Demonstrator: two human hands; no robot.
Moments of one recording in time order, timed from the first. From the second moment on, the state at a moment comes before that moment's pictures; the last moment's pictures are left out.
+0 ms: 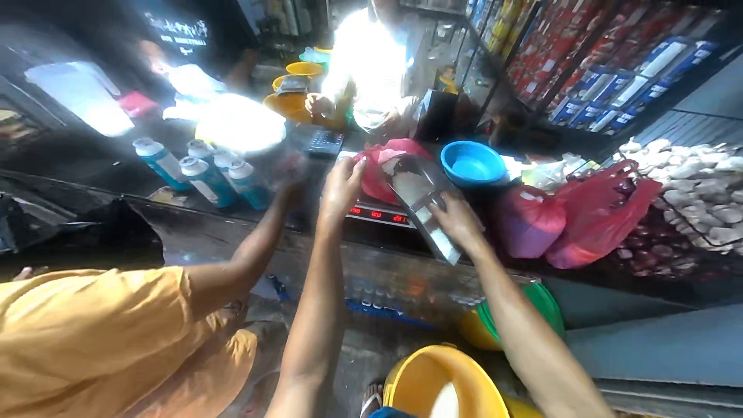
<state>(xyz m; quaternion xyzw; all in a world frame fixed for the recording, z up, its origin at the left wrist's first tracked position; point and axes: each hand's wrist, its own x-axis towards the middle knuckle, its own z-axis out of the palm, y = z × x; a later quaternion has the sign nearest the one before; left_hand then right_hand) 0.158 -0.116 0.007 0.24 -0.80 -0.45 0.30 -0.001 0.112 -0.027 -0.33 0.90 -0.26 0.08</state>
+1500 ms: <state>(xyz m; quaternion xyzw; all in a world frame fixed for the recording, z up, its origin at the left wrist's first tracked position) 0.146 -0.115 0.003 0.20 -0.81 -0.43 0.34 0.008 0.138 0.030 -0.41 0.90 -0.12 0.05</state>
